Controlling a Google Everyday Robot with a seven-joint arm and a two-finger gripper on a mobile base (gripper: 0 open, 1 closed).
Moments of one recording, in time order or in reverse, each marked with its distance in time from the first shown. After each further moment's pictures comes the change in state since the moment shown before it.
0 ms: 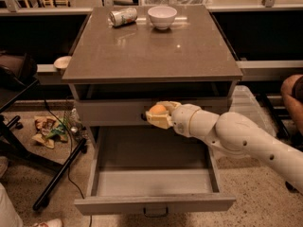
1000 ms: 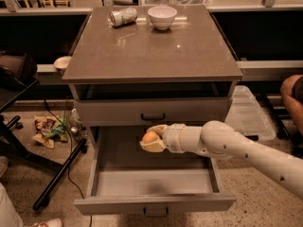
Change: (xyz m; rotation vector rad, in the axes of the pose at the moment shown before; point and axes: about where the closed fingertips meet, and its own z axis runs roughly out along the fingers) arm 0.112 0.025 0.038 -0.213 0.189 -0.152
